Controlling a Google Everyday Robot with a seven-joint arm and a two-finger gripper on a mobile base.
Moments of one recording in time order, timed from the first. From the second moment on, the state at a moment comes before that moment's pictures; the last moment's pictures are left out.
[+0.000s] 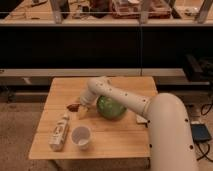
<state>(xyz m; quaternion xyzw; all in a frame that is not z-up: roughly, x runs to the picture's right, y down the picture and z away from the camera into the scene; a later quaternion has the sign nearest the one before) -0.169 0.114 0.912 -0.31 -0.30 0.02 0.90</state>
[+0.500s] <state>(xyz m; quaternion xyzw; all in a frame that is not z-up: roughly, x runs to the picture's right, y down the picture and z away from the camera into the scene) -0.168 0.121 0.907 -0.34 -0.30 0.01 0.89</state>
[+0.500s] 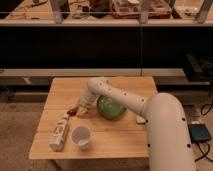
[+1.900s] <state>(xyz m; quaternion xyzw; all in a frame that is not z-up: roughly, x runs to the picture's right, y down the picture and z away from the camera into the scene) -0.081 0.075 0.718 -0.38 -0.42 -0.06 0.82</state>
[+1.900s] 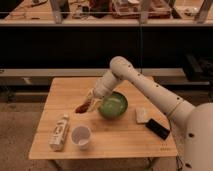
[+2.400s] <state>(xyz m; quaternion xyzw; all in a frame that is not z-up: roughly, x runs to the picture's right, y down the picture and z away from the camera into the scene) -0.076 0.094 0.689 -0.37 -0.39 -0.14 0.83</state>
